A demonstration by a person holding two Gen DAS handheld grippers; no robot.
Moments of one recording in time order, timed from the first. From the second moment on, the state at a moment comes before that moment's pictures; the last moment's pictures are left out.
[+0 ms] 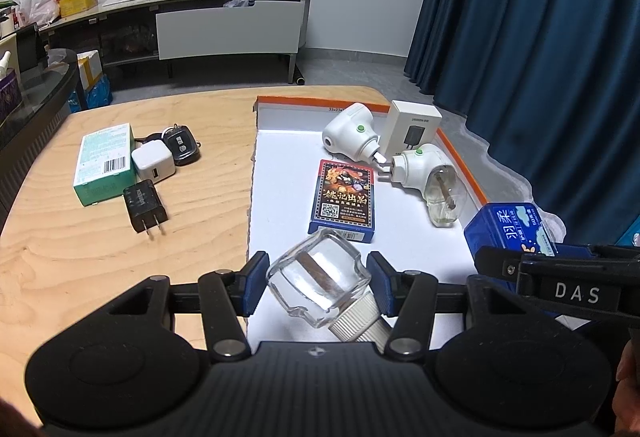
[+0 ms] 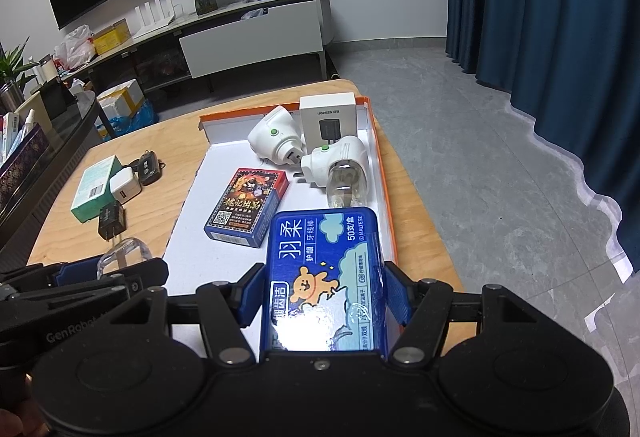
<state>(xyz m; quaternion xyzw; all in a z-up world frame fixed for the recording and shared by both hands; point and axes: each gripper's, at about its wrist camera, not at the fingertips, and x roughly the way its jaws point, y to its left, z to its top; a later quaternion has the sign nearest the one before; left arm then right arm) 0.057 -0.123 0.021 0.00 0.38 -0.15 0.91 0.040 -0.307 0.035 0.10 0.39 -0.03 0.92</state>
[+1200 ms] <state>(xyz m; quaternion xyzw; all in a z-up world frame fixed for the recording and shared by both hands) 0.057 -0.130 0.014 0.01 0.39 -0.16 0.91 0.041 -0.310 0.025 0.10 0.40 -0.03 0.91</state>
